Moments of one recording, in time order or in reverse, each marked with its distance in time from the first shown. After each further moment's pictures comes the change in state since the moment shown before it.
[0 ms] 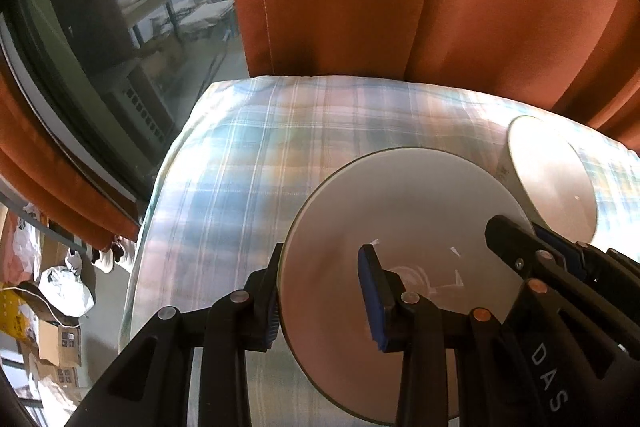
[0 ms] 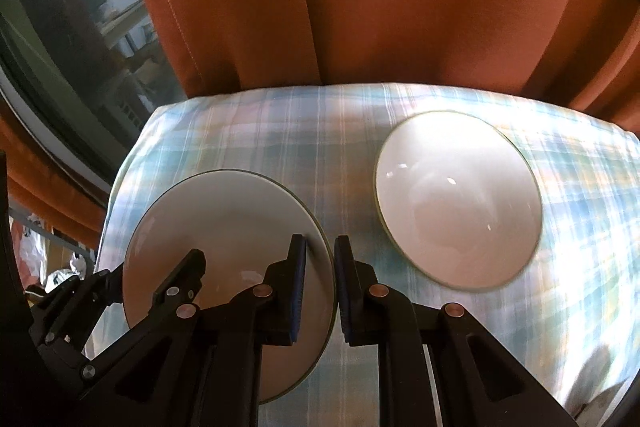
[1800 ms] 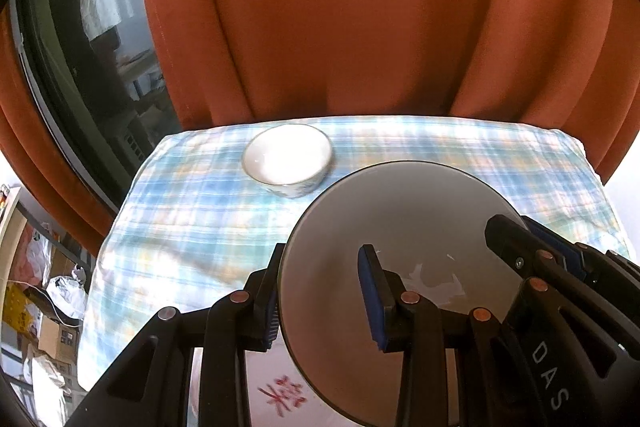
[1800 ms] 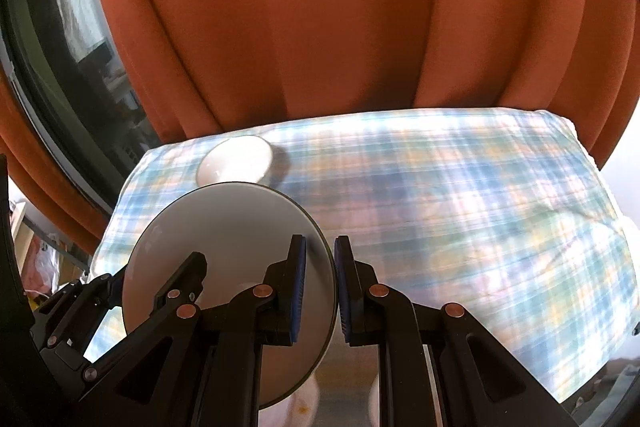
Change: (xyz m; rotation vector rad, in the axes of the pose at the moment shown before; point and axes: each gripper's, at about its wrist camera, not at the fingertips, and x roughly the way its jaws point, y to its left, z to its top) left arm -0.179 -0.241 -0.106 0.050 -0.188 0.021; right arm -0.199 -0.235 -0.108 0.058 -0.198 0.033
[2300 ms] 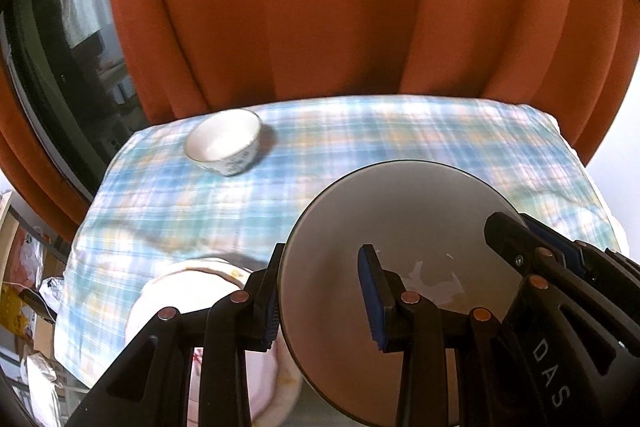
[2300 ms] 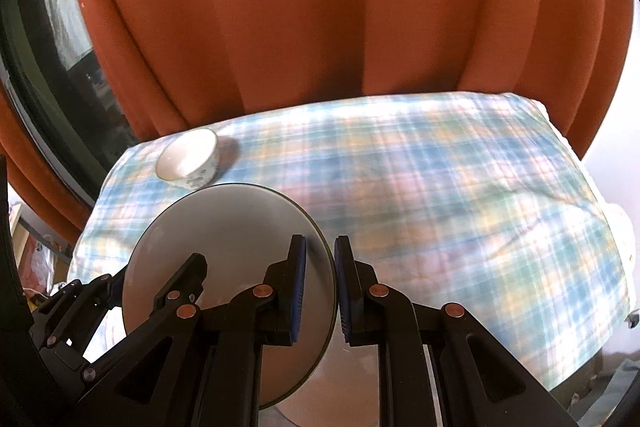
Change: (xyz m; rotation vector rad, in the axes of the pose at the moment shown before) left arm -0.010 -0.083 -0.031 0.045 0.019 -0.037; right arm -0.027 -0.093 -0.034 0.037 -0.003 -0.024
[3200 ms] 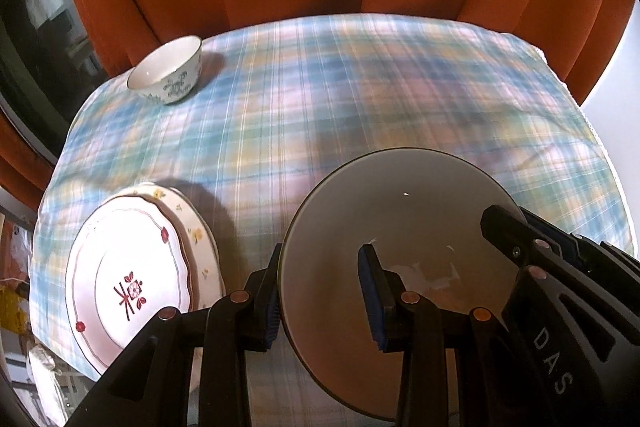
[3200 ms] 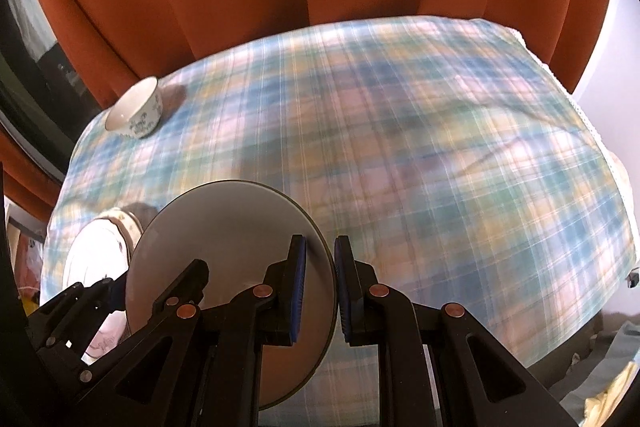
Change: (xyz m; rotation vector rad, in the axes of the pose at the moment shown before) left arm 0.045 -0.048 -0.050 0.048 0.195 -0.041; right arm 0.037 -0.061 -0.056 0.065 0.170 -0.032
